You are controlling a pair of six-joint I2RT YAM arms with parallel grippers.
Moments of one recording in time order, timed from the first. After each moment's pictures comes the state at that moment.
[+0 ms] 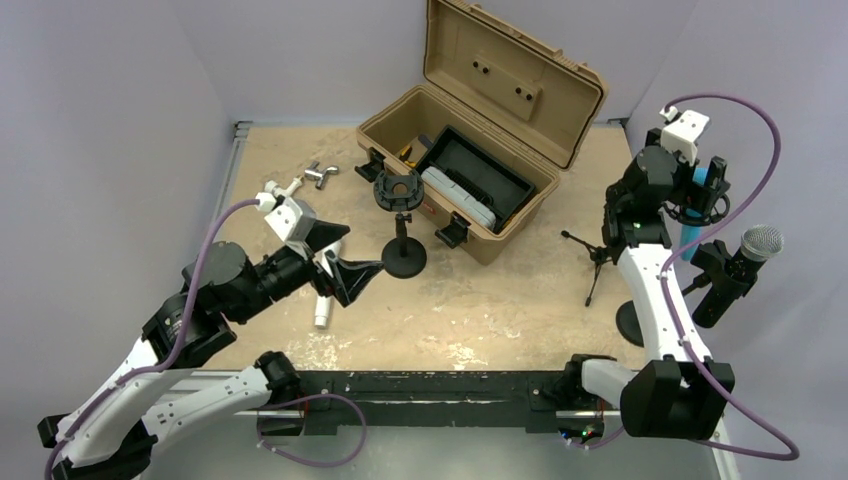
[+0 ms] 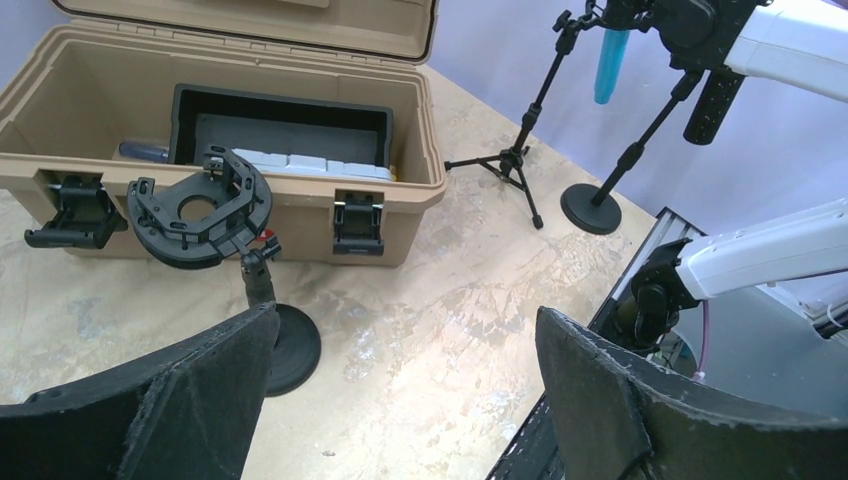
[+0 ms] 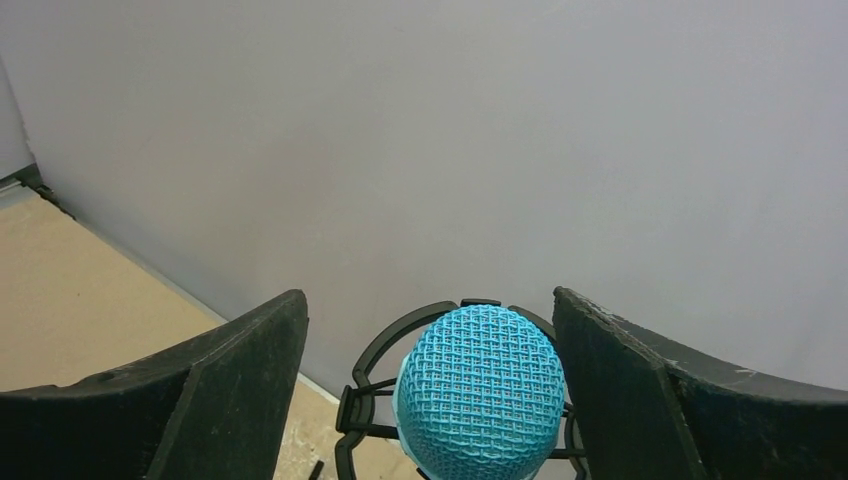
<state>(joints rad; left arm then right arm) -0.89 0.64 1.08 -0.51 -0.02 -0.21 -0.06 1.14 1.01 0.24 1.05 -0.41</state>
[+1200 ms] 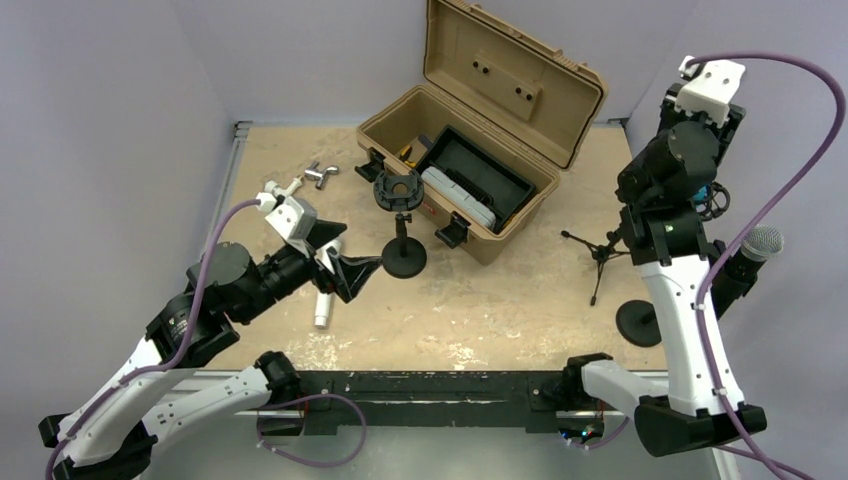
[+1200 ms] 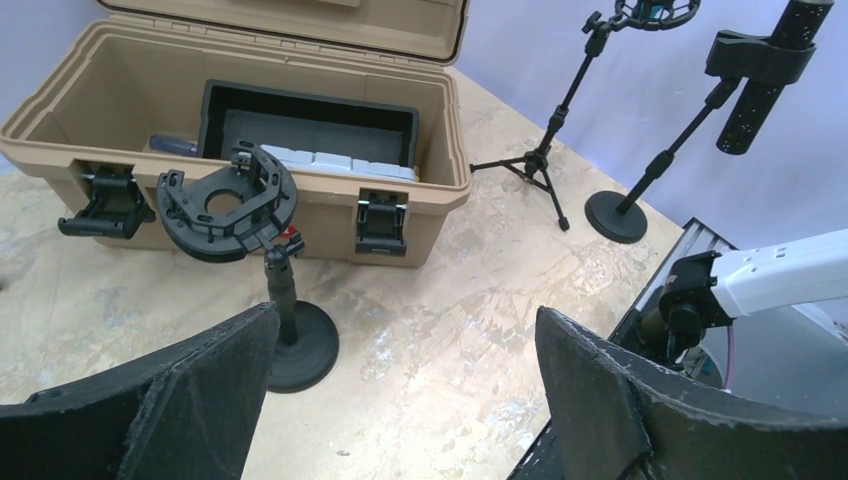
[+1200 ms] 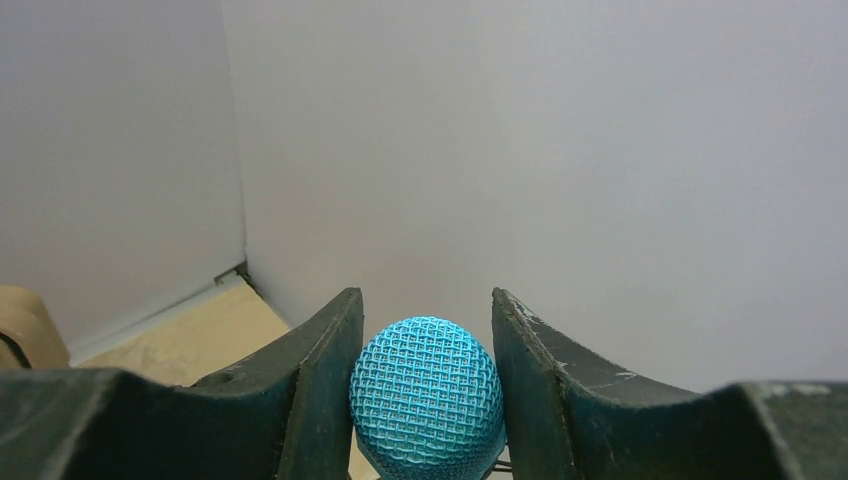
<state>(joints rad) -0.89 0.63 1.06 -0.49 -0.06 -0.20 0.14 1.09 1.41 -0.04 0.98 -0.42</state>
